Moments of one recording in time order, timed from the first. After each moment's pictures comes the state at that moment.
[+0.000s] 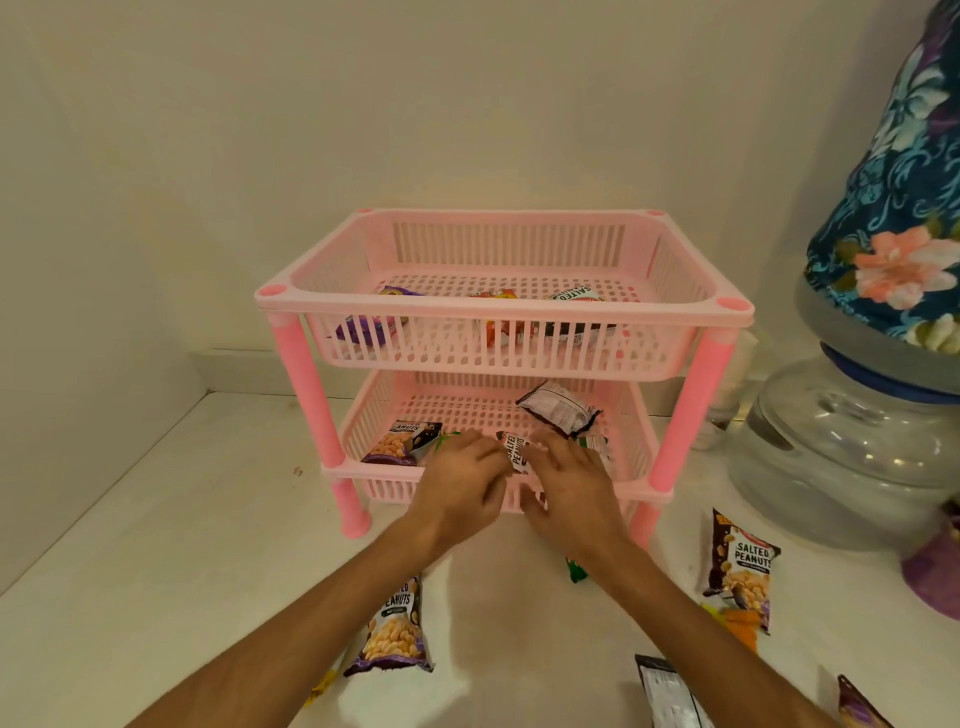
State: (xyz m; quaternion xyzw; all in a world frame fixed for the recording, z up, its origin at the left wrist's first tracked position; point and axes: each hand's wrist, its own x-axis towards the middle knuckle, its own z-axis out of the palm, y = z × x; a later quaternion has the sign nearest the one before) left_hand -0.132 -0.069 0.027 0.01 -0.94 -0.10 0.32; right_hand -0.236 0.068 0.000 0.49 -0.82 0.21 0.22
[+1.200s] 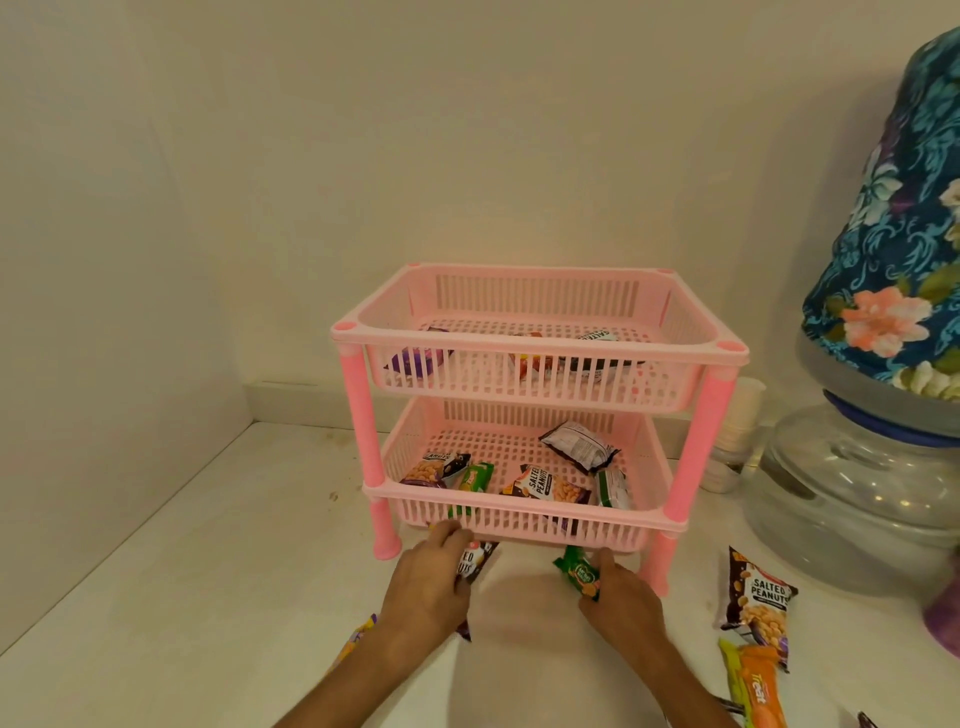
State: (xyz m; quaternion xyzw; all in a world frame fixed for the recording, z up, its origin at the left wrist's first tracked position) left_hand -0.036 -0.051 0.002 0.25 -0.95 -0.15 0.14; right_hand -0.233 0.112 -0.090 0.29 -0.94 0.15 -0.09
